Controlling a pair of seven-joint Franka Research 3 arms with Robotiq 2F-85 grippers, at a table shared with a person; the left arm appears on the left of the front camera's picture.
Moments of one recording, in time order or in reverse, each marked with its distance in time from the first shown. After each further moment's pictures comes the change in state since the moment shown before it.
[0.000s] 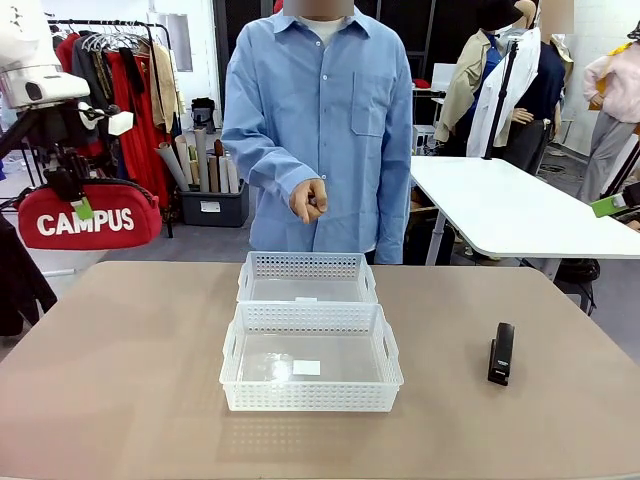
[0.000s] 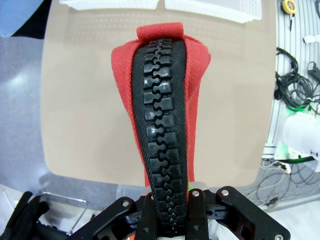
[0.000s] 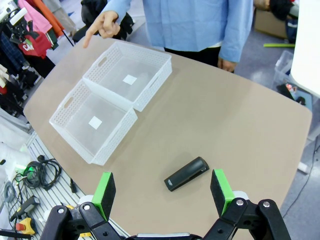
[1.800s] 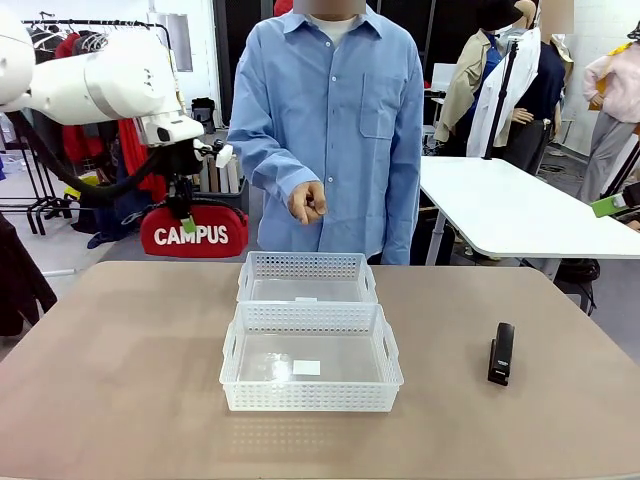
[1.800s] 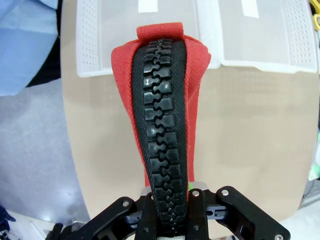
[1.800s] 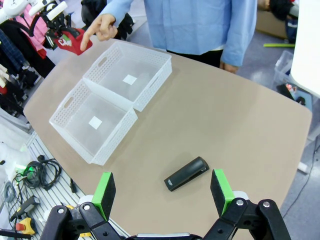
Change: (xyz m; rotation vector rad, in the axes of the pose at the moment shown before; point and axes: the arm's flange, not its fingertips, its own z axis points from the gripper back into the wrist) left arm 0.144 0.087 -0.092 0.016 0.000 -0.141; right arm 0.000 0.000 0.000 0.000 0.000 0.000
